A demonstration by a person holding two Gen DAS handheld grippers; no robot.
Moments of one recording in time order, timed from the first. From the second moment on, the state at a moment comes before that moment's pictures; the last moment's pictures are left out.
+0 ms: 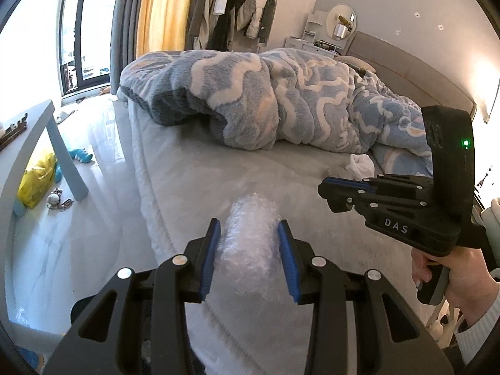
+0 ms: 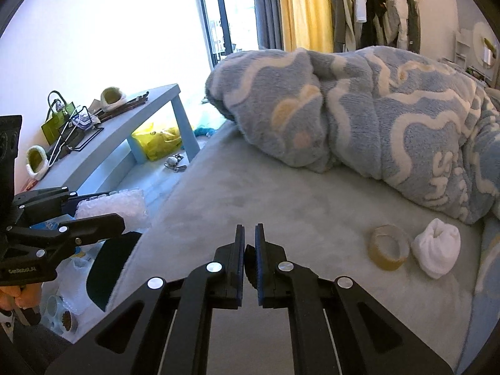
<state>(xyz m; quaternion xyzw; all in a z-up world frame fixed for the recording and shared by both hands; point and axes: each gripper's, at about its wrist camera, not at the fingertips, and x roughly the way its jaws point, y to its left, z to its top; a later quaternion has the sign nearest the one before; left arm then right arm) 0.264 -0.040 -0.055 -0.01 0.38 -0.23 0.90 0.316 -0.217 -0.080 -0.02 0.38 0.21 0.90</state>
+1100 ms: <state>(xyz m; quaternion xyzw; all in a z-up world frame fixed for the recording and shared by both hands) 0.203 0.091 -0.084 -0.02 0.42 -0.15 0.90 0.257 -0.075 -0.084 -0.04 0.38 0.26 0.89</state>
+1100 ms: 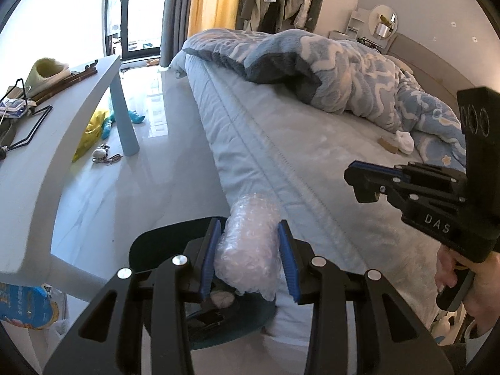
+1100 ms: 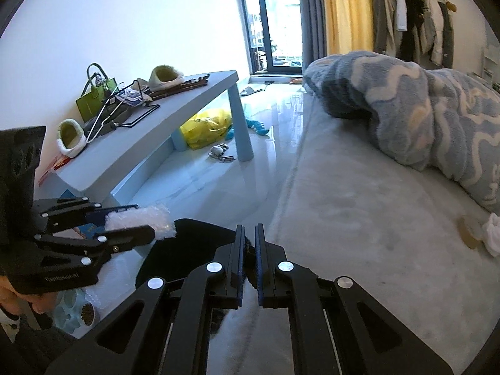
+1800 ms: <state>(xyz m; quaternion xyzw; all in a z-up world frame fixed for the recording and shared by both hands) 0.209 0.150 -0.140 -0.03 0.49 -0.11 0.87 0.261 -0.007 -0.101 -0.04 0.40 0.30 0.86</state>
